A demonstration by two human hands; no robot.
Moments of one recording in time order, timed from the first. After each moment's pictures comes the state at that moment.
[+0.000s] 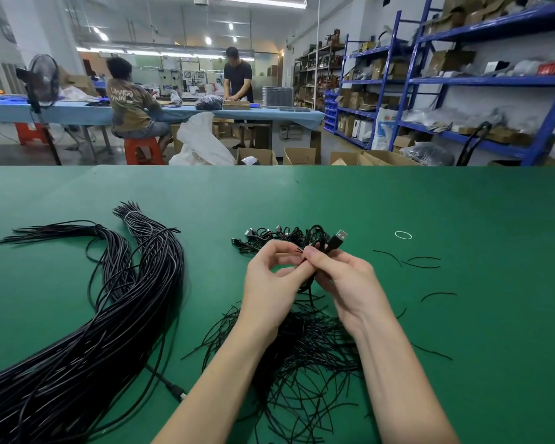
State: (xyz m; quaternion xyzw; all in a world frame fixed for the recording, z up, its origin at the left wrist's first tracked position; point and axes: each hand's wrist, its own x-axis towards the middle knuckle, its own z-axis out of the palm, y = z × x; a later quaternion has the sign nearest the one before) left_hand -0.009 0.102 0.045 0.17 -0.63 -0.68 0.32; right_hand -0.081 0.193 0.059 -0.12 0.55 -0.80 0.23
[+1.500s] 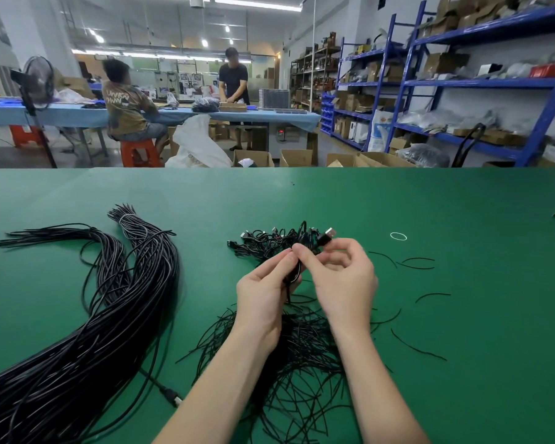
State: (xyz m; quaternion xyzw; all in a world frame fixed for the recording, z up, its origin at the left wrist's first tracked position) left_hand -0.016 0.107 0.040 0.18 -0.39 -0.86 0.29; right_hand -0.077 0.185 0.046 -0.15 0.69 -0.70 -0.09
